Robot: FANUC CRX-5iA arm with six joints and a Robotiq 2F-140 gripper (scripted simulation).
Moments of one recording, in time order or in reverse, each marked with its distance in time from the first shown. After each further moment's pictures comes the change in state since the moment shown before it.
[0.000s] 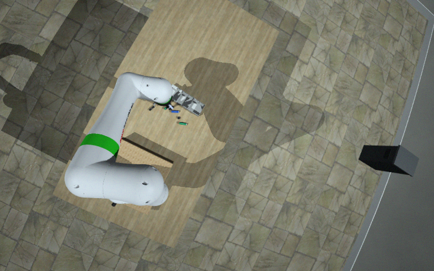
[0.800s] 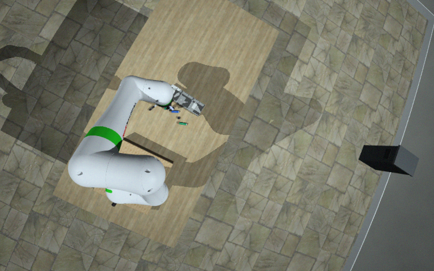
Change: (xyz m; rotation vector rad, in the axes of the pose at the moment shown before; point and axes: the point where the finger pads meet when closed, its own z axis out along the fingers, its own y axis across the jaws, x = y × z) arm 0.000 0.000 0.046 0.000 0.000 0.000
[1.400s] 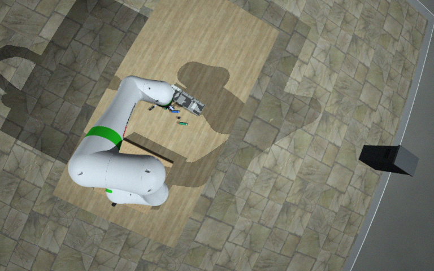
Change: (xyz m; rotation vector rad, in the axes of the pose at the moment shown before) arm 0.000 0.000 0.001 0.000 0.000 0.000
